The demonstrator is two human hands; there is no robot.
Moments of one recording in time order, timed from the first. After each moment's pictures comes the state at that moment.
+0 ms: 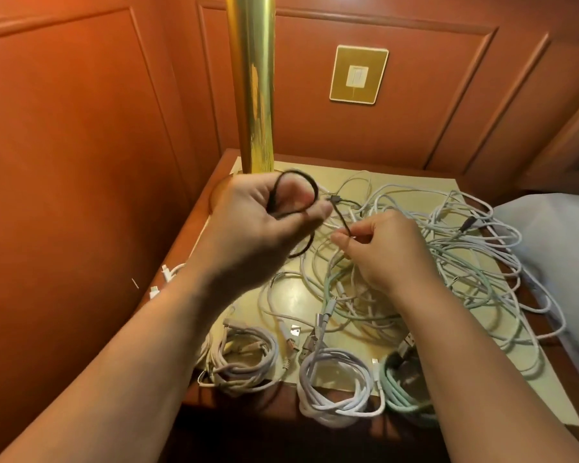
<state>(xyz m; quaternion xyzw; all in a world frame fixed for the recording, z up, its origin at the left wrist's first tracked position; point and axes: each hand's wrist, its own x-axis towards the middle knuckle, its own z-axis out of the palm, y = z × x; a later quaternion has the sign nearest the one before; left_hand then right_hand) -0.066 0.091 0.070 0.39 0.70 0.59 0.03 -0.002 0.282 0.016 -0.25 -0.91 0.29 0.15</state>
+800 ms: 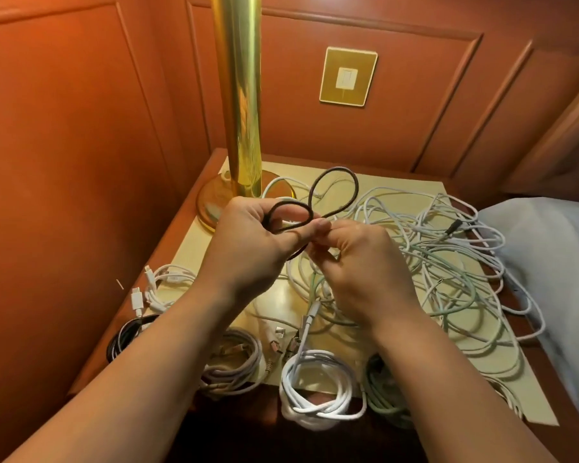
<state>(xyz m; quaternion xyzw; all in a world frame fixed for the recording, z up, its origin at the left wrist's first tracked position) -0.060 0.111 0.048 0.28 0.71 0.64 0.09 0.015 0.251 0.022 -0.11 -0.93 0.25 0.24</state>
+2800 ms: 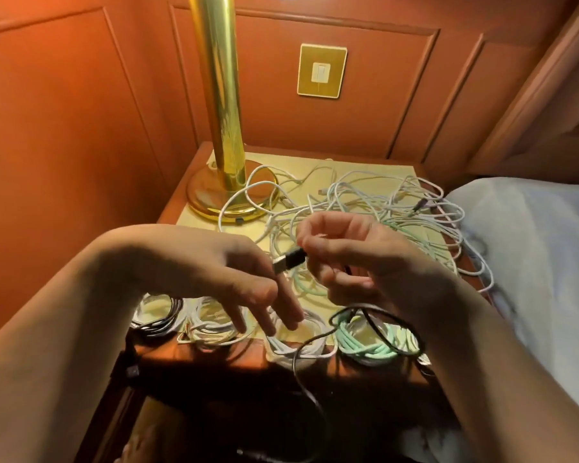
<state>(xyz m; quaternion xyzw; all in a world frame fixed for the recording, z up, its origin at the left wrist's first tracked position) -0.046 0.052 0.103 0.51 0.65 0.26 0.51 0.085 0.251 0.078 0.08 -0.55 0.82 -0.14</state>
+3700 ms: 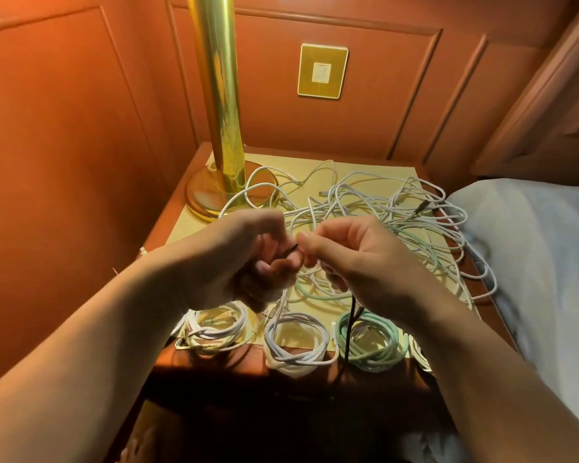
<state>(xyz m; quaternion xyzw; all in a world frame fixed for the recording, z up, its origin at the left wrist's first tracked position) -0.037 0.082 0.076 0.27 0.57 0.52 0.58 0.083 0.247 0.070 -0.05 -0.81 0.58 0.05</state>
